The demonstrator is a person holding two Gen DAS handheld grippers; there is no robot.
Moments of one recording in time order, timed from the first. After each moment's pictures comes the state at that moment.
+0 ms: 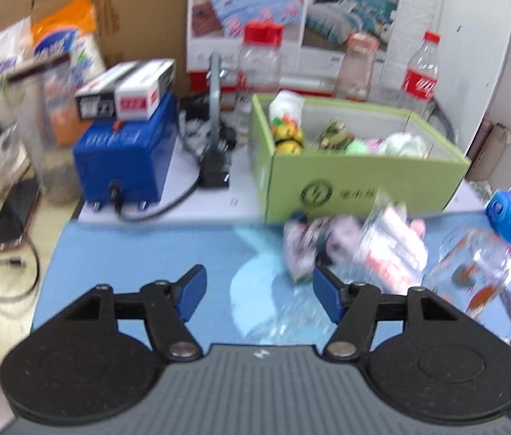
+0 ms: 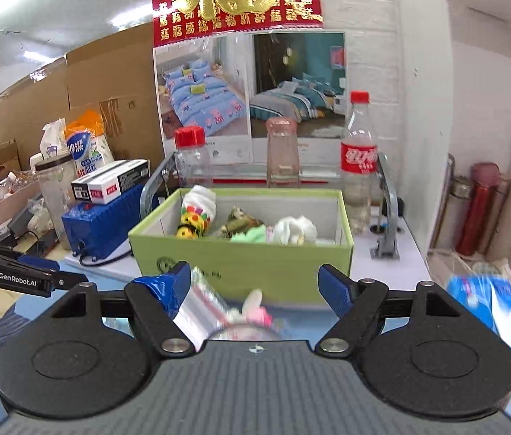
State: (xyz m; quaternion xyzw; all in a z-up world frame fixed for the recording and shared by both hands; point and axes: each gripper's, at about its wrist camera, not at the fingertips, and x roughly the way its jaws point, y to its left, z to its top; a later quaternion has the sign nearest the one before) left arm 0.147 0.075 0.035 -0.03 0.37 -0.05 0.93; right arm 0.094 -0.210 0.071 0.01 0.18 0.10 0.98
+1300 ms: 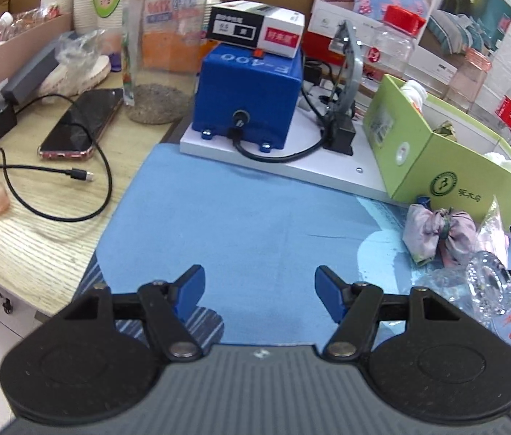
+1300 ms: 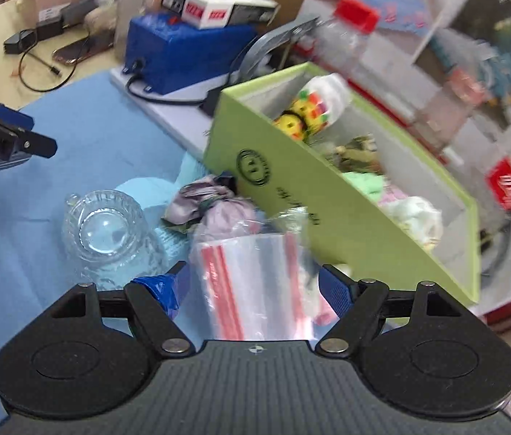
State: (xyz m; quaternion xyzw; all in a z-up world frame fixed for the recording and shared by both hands) left arm 0.152 0.177 -0.007 -0.11 0.41 0.03 0.90; right arm 0.202 -0.088 0.043 -0.28 0.39 0.23 0.85
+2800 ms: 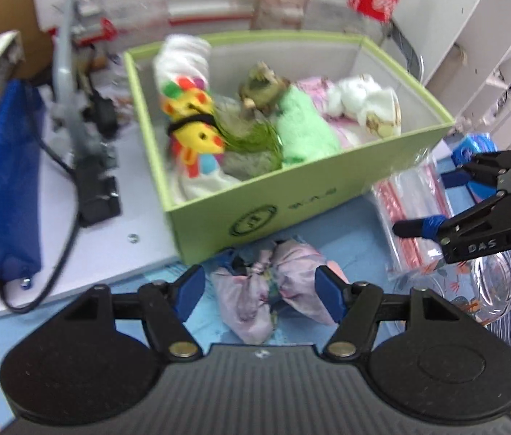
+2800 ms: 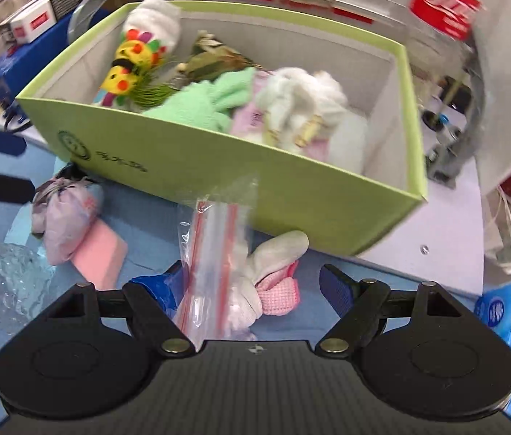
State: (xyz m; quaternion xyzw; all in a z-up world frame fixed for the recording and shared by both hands) left arm 0.304 0.030 0.018 0.03 0.53 -0.23 0.82; right arm 0.269 -0.213 0.022 -0.08 0.48 0.13 0.87
